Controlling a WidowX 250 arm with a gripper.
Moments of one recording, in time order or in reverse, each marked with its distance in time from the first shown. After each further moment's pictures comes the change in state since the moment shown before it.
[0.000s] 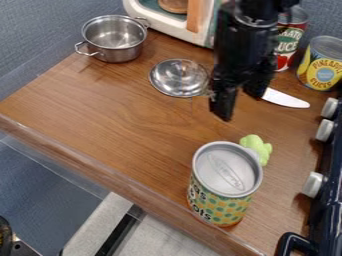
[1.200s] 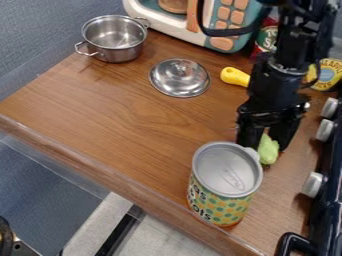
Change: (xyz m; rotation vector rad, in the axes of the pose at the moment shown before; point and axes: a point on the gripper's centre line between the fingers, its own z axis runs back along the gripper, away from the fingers) arm -0.042 -0.009 -0.049 0.153 0.099 -0.252
